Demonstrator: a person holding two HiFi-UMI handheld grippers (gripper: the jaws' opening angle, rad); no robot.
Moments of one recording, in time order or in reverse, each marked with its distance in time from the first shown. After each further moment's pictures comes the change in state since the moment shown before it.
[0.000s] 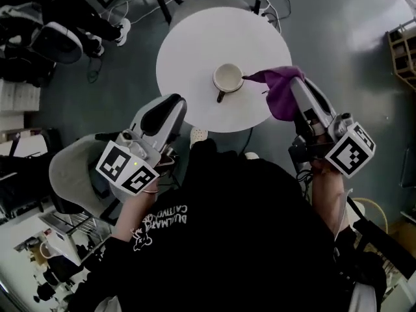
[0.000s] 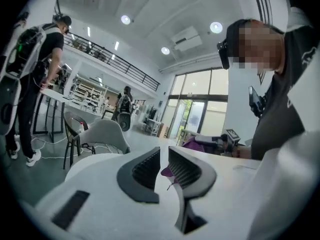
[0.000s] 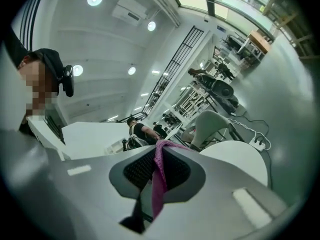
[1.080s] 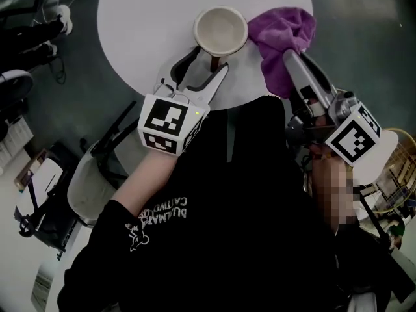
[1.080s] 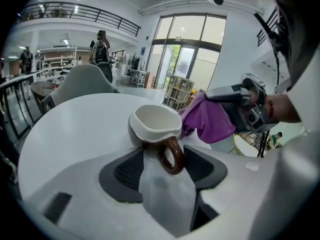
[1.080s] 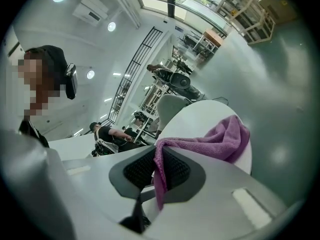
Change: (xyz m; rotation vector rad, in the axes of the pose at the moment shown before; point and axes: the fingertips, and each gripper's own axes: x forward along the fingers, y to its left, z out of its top) left arm 0.190 -0.009 -0.210 0.146 0.656 -0.163; right arm -0.062 -0.151 -0.052 0.303 -0.032 -0.373
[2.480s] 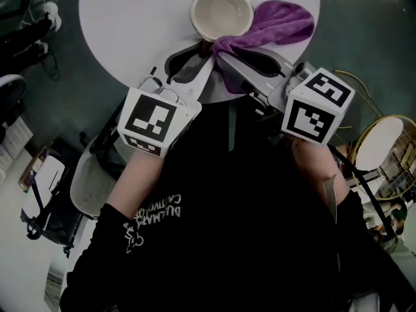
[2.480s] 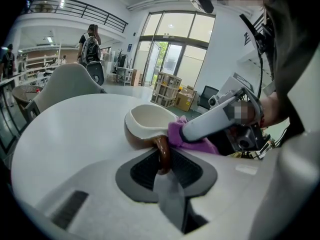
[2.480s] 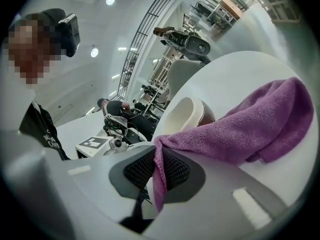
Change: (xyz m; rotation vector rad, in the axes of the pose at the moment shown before) left arm 0.001 -0.006 0.006 0.089 0.038 -0.134; right arm 0.066 0.019 -0.097 -0.042 0.328 0.109
